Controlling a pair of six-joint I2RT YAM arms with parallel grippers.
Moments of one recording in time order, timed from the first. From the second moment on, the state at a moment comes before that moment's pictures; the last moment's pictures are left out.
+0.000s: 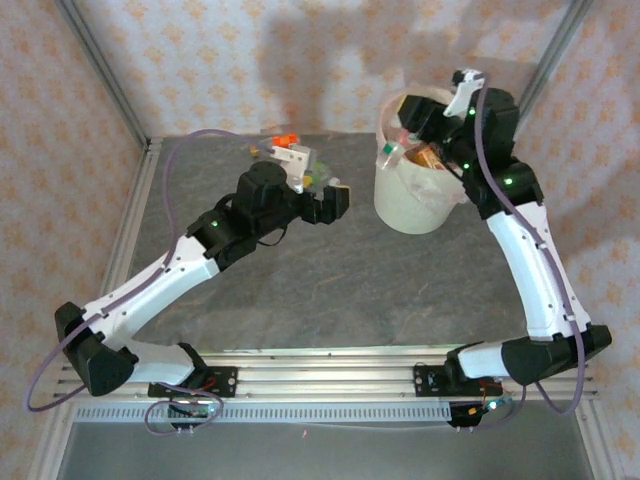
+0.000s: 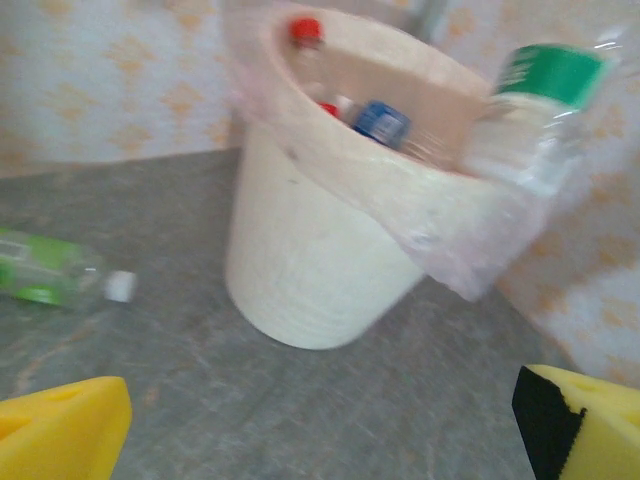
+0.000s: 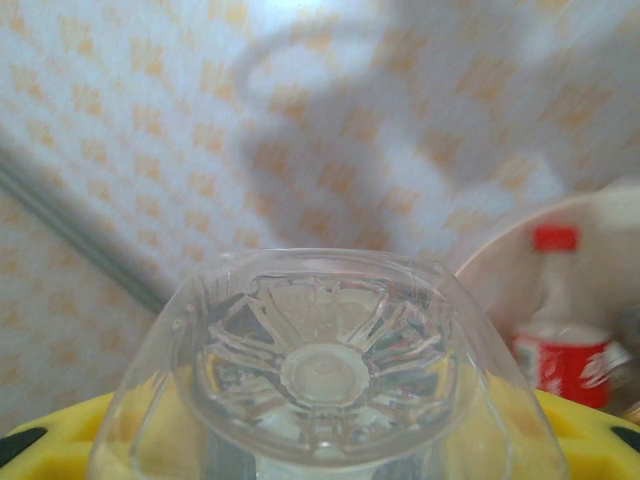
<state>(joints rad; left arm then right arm) -0.71 1.31 1.31 -0.34 -0.09 -0.39 0.26 1.35 1.72 -0.53 -0.11 0.45</state>
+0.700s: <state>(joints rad) -0.64 1.30 1.24 -0.44 -0.42 -0.55 0.20 1.60 1.98 -0.75 0.48 0.08</state>
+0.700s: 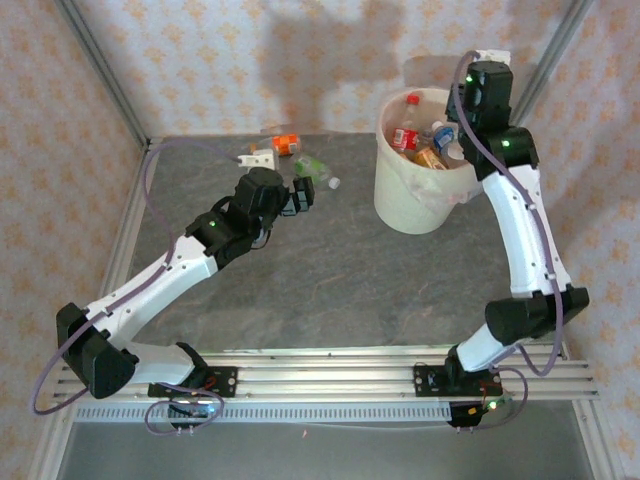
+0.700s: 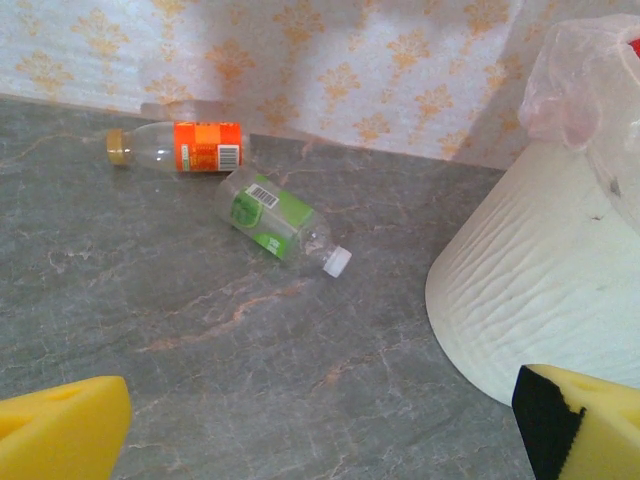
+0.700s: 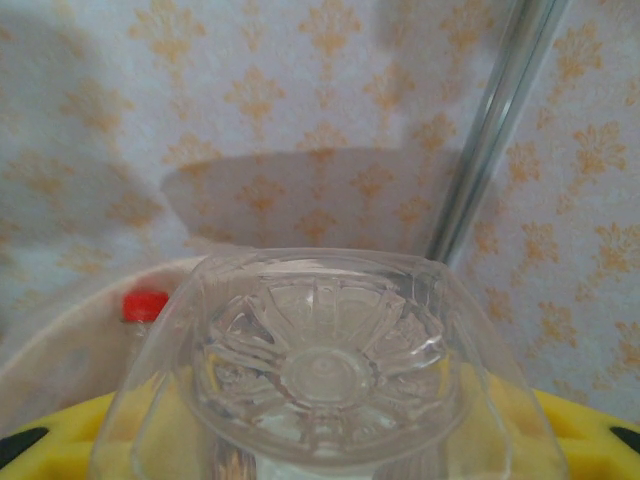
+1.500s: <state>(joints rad) -0.61 1.31 1.22 -0.44 -0.42 -0.58 0.19 1.55 1.77 -0.74 0.60 0.16</state>
